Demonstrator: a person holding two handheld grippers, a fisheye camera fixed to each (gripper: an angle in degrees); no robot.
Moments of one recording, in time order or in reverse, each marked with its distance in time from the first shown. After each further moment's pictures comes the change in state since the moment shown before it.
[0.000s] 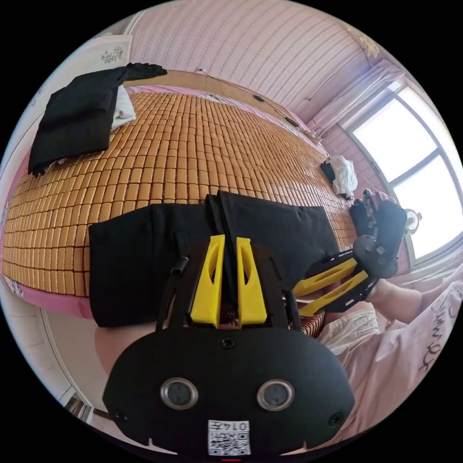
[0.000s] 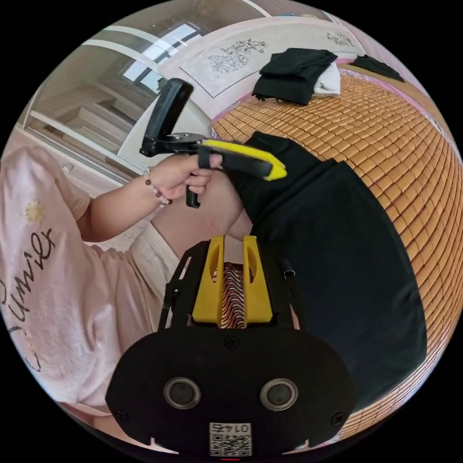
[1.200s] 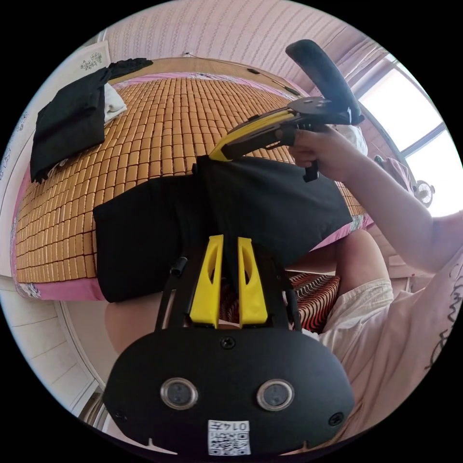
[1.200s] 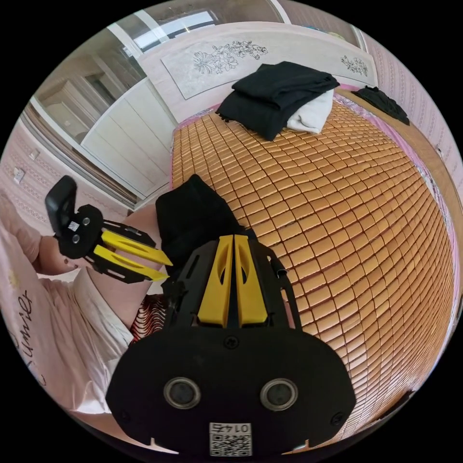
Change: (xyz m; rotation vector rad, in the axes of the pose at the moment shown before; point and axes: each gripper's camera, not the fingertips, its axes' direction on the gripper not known) left arm 0.039 0.021 -0.058 -0.151 -0.101 0.082; right arm 0.142 -0.176 0.084 -0.050 0.232 -0.080
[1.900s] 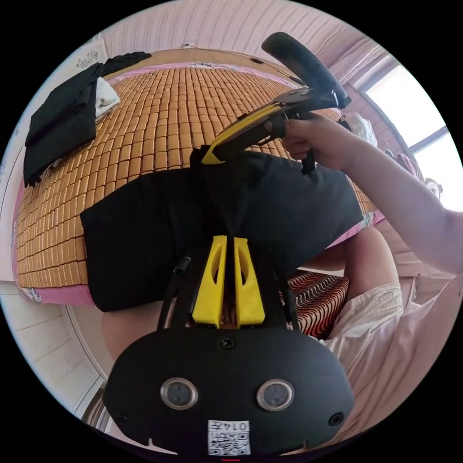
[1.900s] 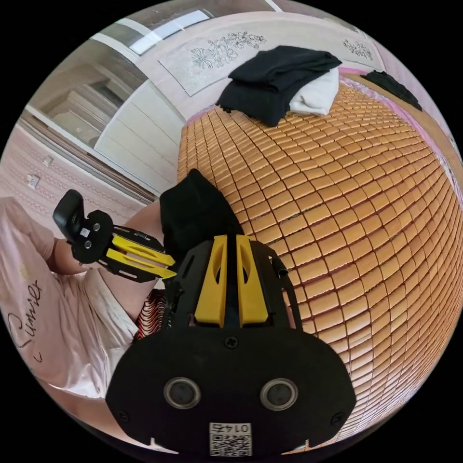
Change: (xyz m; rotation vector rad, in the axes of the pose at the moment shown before) left arm 0.002 -0.026 0.004 -0.056 -0.033 -0.001; right arm 0.064 0.030 -0.025 0.009 -0.151 -0.030
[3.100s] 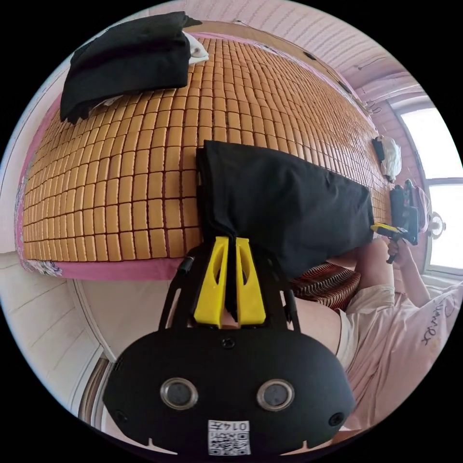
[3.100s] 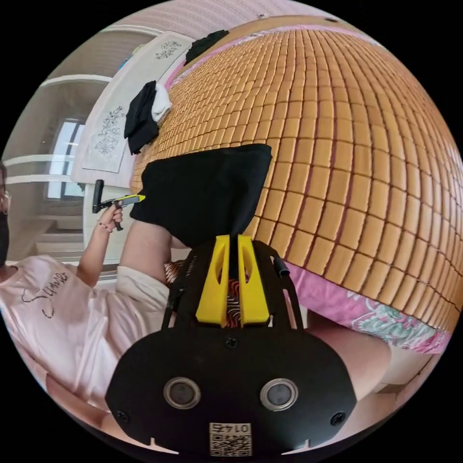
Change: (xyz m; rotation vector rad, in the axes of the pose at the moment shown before) left arm -0.156 -0.033 -0.006 -0.158 0.016 -0.164; right arm 0.028 0.318 -0.150 0.164 -0.097 0.847
